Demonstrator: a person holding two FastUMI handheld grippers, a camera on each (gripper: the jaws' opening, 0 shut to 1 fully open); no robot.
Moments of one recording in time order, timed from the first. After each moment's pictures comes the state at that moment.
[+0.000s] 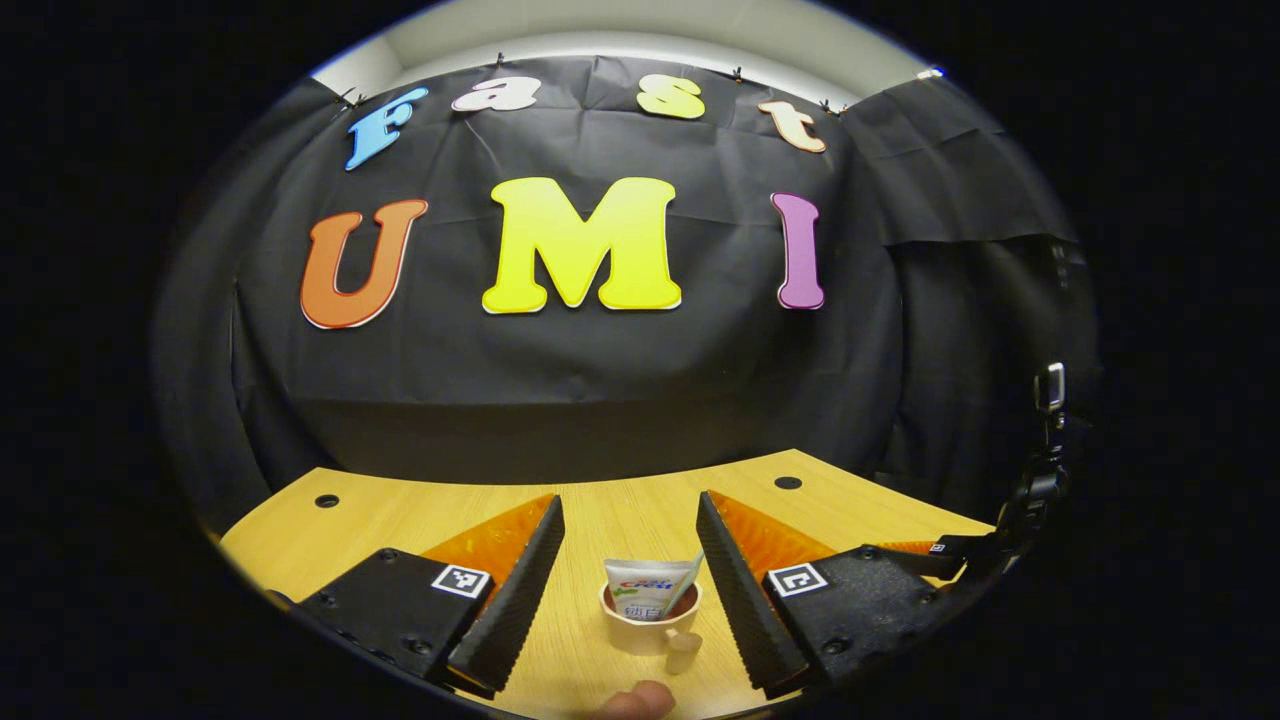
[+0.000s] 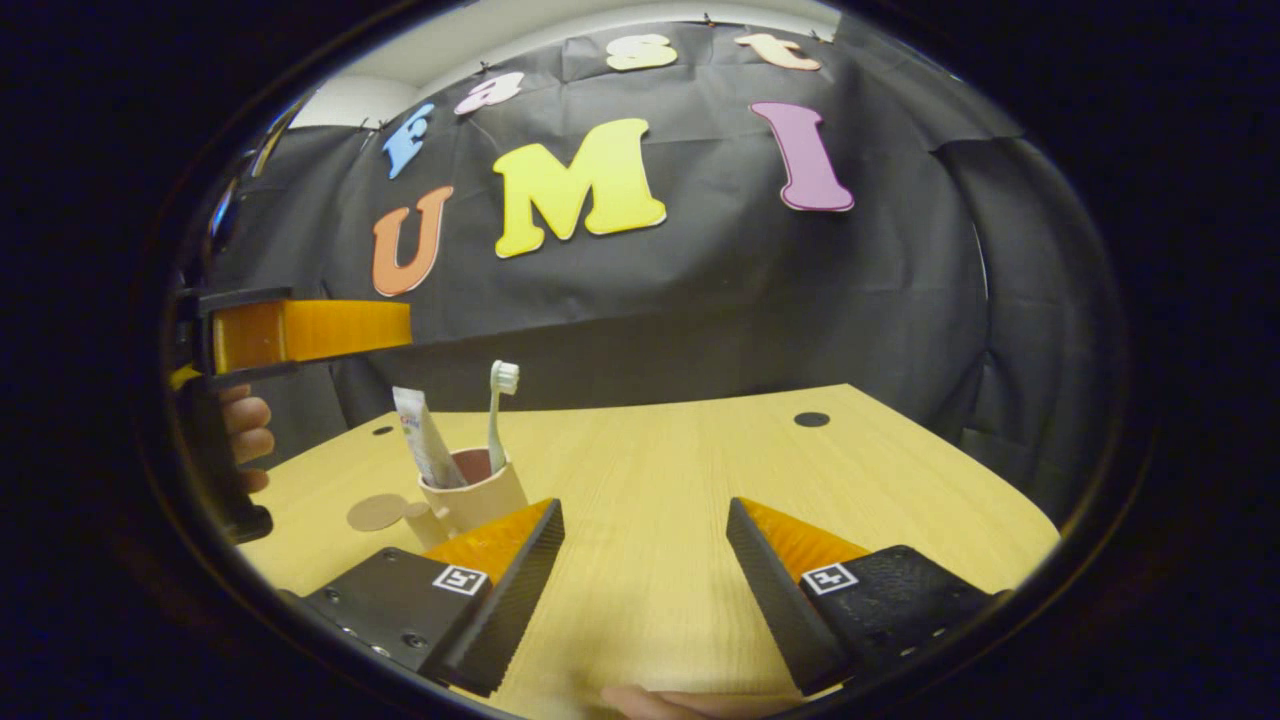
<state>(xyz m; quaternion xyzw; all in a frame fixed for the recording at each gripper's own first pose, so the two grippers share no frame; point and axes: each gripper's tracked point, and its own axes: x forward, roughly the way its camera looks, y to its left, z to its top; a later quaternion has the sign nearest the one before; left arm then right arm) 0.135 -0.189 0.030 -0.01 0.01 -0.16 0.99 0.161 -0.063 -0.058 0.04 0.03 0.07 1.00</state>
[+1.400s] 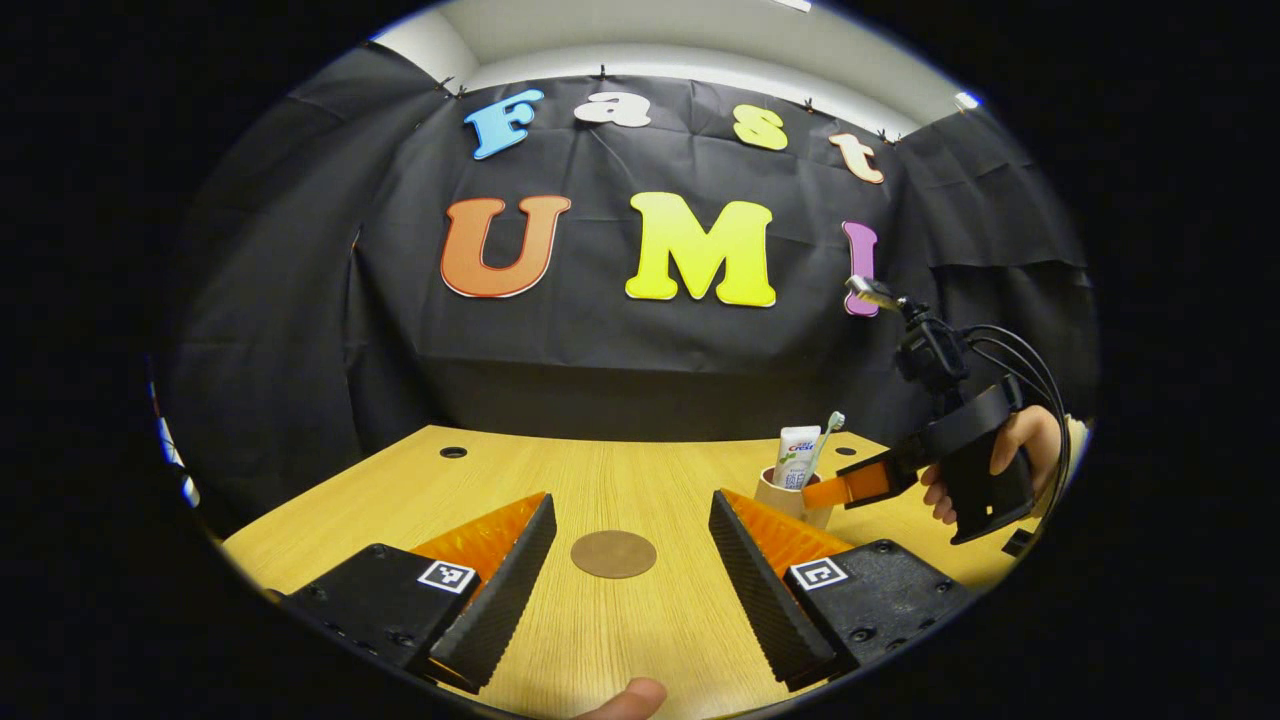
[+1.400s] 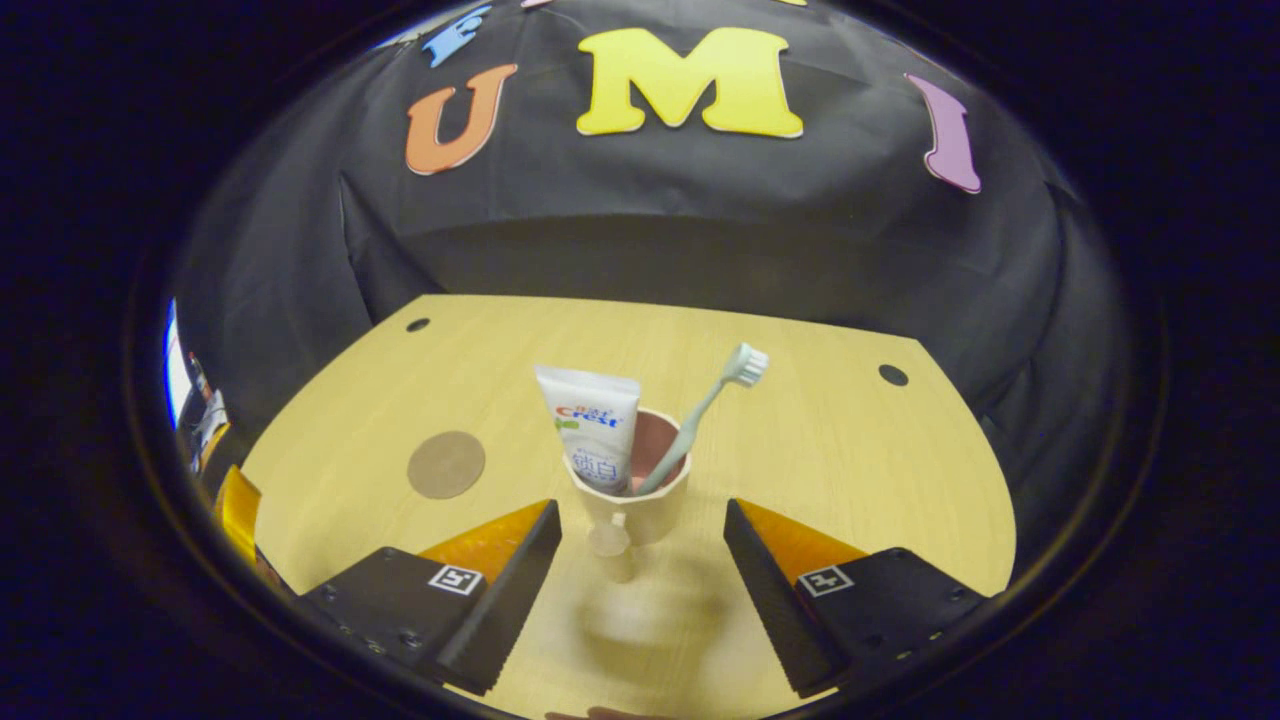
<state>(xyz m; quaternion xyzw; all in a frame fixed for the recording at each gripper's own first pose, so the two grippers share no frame) 0.037 -0.007 -0.037 -0.06 0.02 -0.09 0.99 0.157 0.059 -0.065 -0.04 0.29 0.08 0.95</state>
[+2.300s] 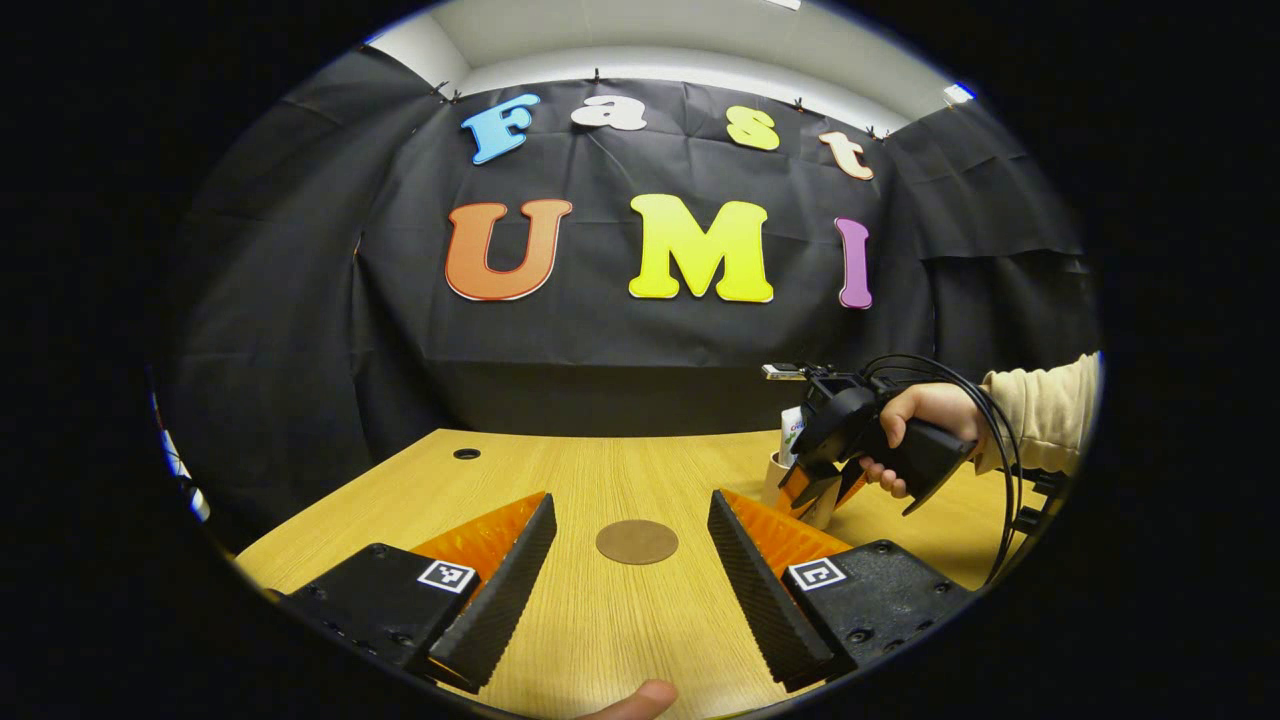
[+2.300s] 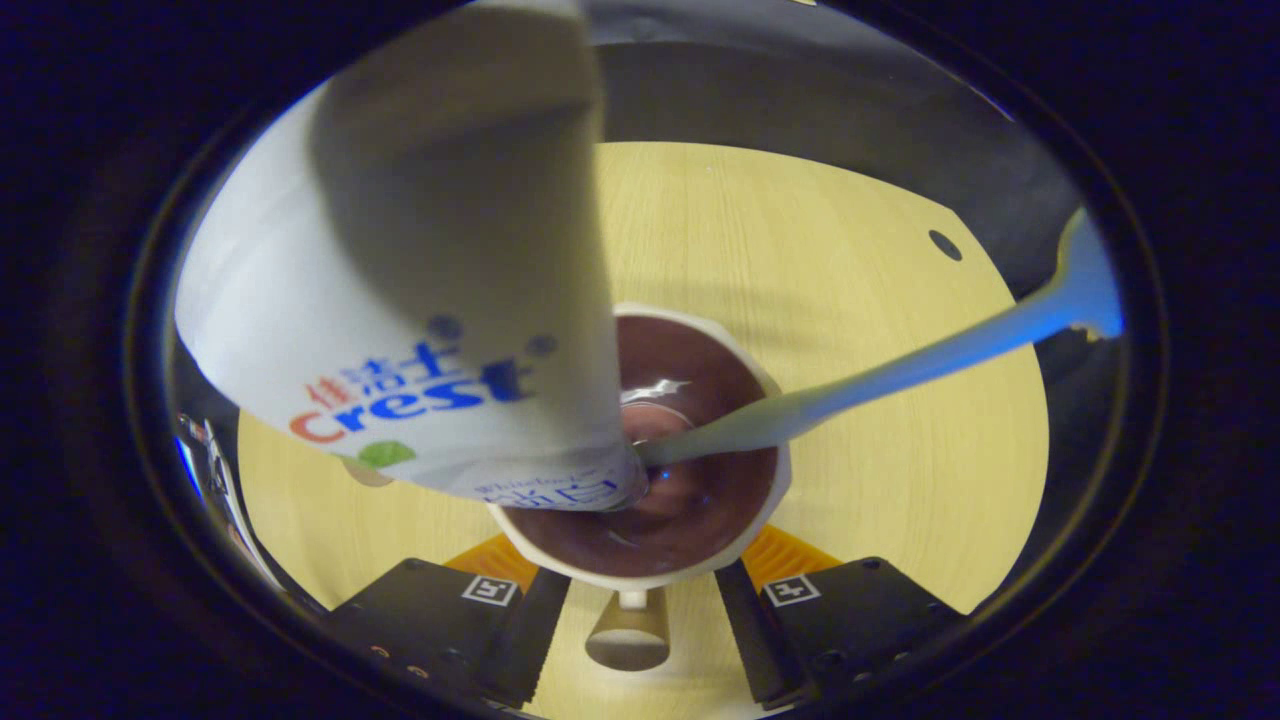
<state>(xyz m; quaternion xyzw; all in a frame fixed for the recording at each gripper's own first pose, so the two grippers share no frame) 0.019 0.012 -0.042 -0.04 0.02 -0.10 0.99 0.197 0.079 -0.129 -0.02 0.49 0.03 0.87</state>
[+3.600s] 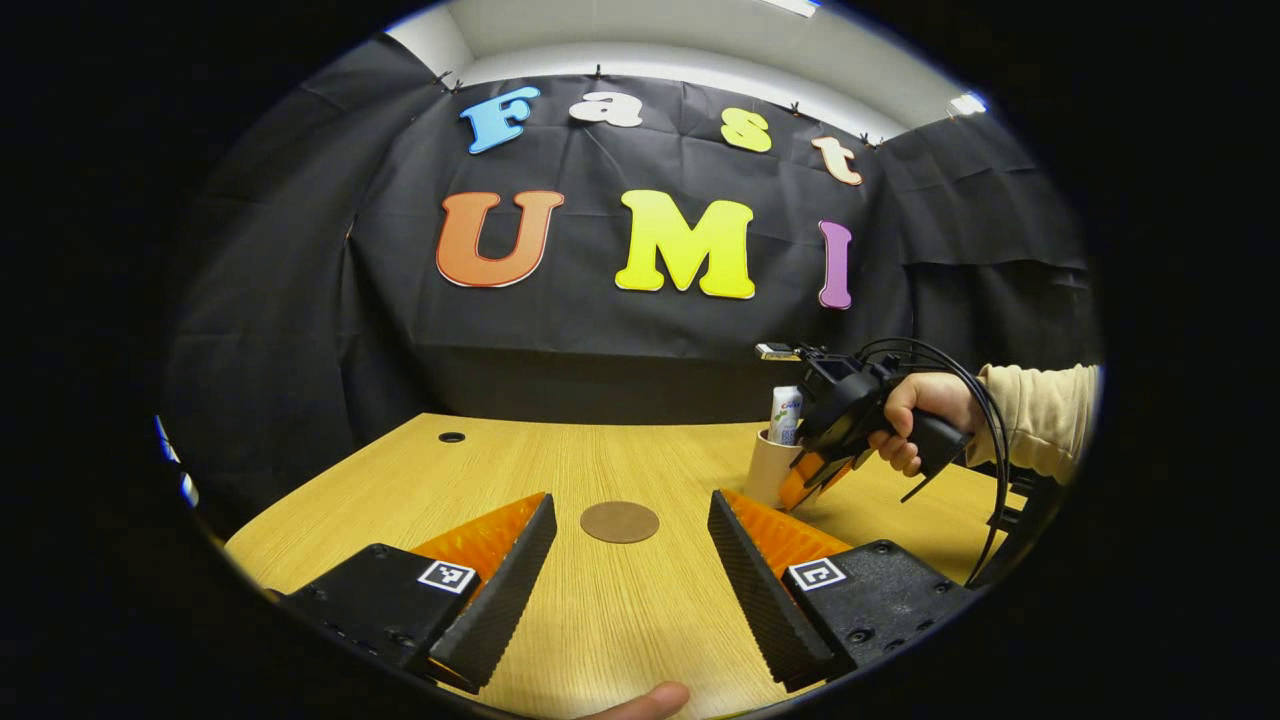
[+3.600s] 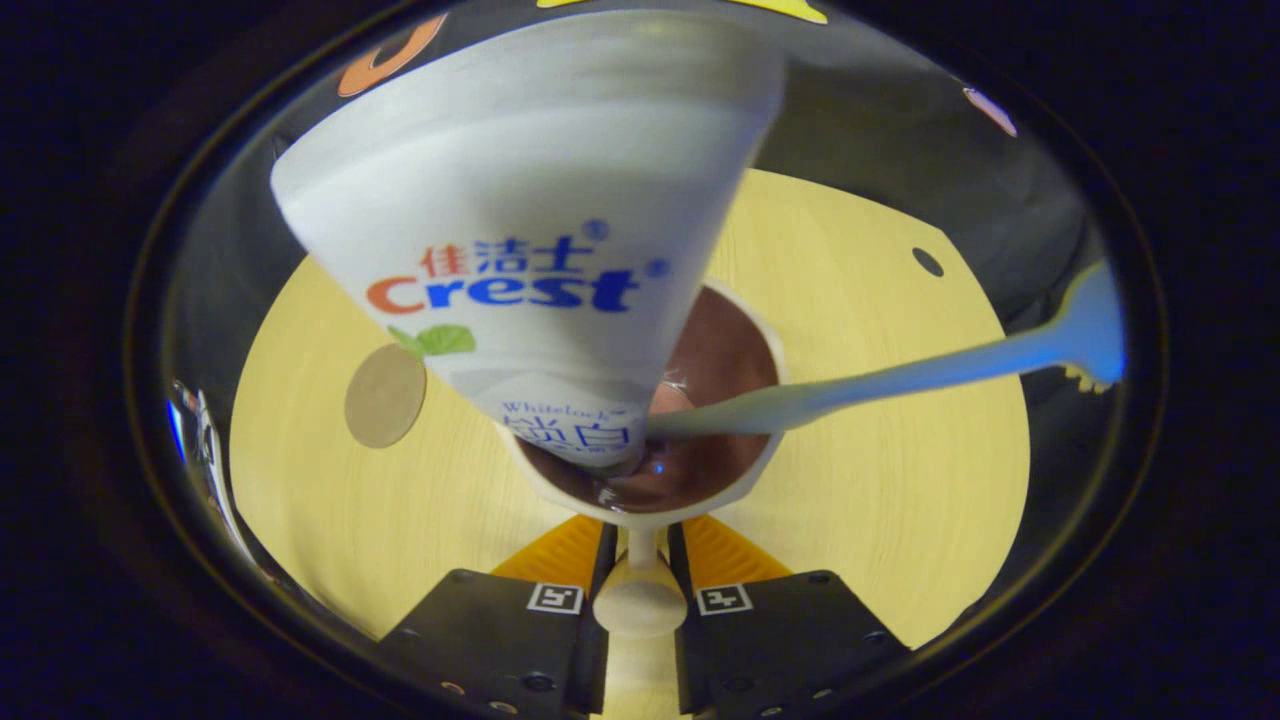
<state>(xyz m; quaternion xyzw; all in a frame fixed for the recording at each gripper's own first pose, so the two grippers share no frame) -0.005 0.014 -0.056 -0.05 0.02 -0.13 0.99 0.167 0.068 -0.114 -0.04 0.46 0.04 0.89</state>
